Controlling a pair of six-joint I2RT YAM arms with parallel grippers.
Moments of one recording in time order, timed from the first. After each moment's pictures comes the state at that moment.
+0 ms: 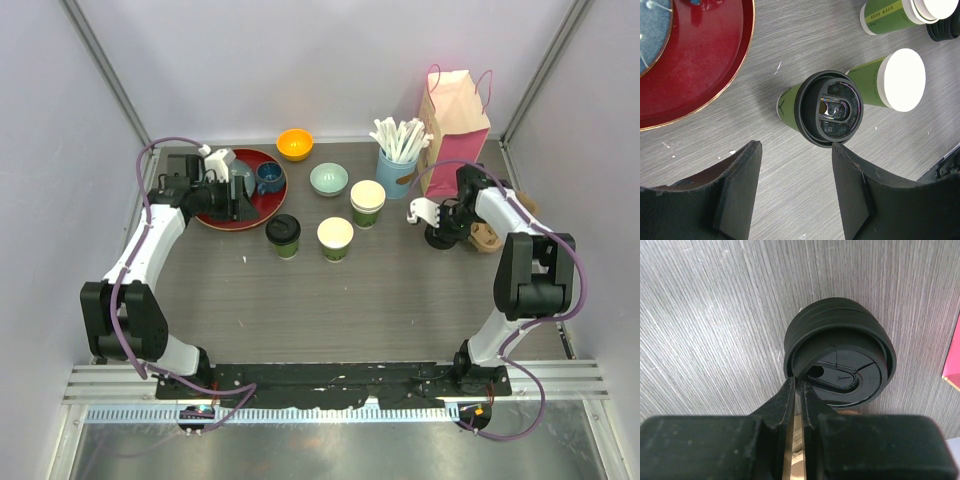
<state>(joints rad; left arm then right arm) -0.05 1.48 1.22 -0.58 0.56 -0.05 -0.03 1.72 1.24 -0.85 -0.25 -1.46</state>
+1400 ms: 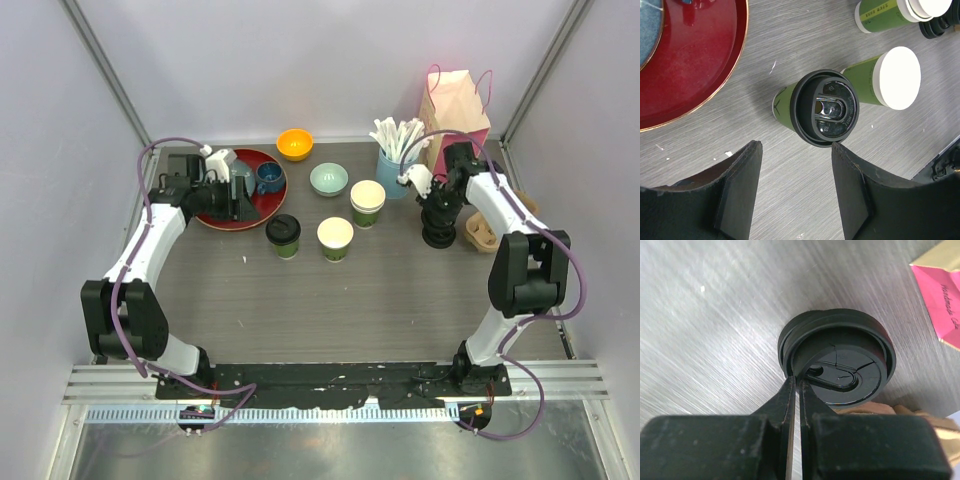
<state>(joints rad) -0.05 1.49 1.23 -0.58 0.58 -0.05 0.06 1.75 1.42 -0.90 -0.20 -0.98</state>
